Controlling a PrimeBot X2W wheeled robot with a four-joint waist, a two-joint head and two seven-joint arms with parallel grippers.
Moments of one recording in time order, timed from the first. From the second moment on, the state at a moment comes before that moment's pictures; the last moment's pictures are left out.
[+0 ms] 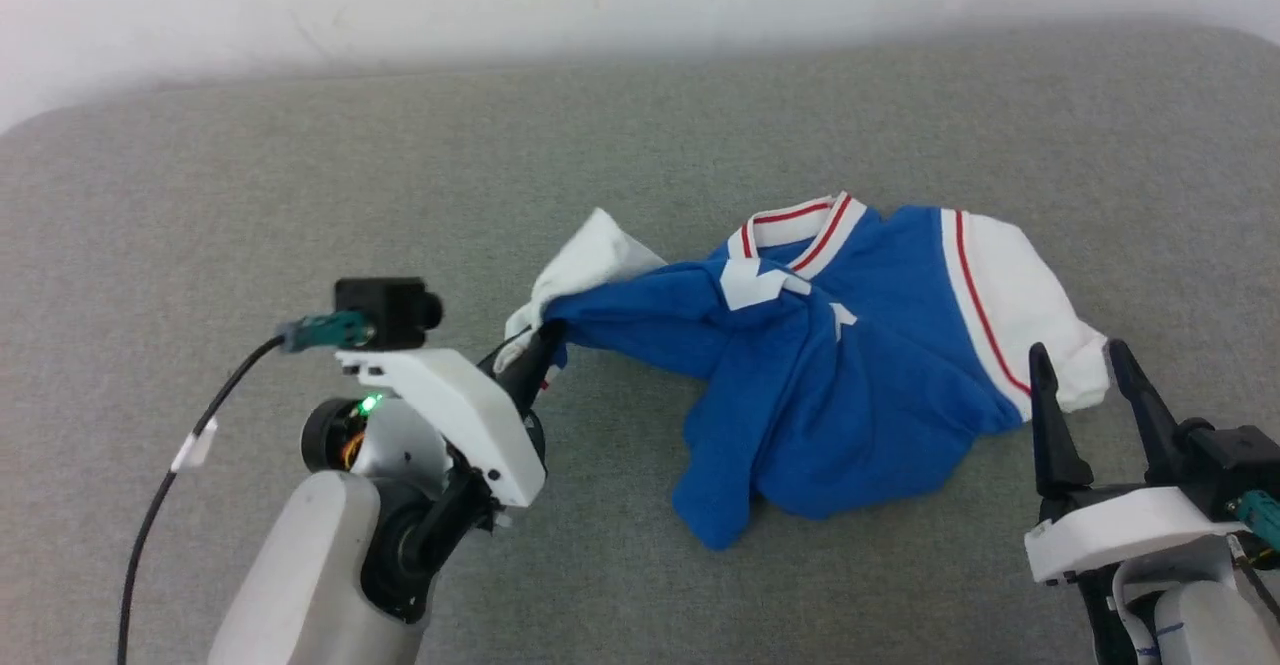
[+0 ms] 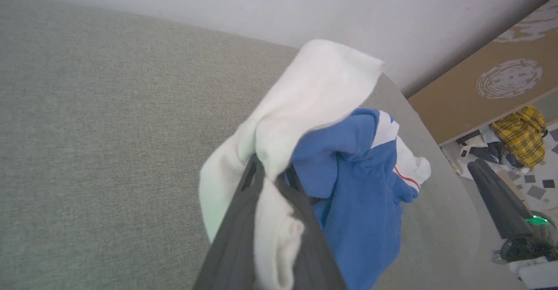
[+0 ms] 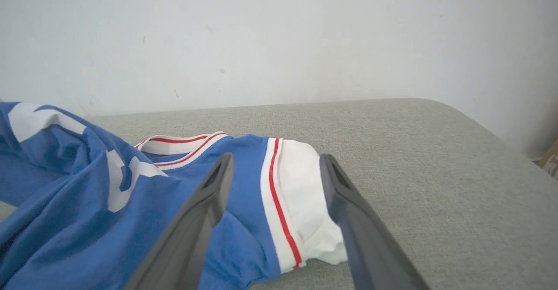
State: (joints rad) left arm -0.33 0.21 -0.31 0.06 -0.68 0.00 0.41; right arm -0.10 -0.09 -0.09 0.23 0.15 0.13 -0.26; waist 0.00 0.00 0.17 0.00
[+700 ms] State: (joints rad) left arm -0.24 0.13 -0.15 0.35 -0.71 0.14 0.10; right arm -0.08 -0.09 -0.06 0.25 0.14 0.13 -0.24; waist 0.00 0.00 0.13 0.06
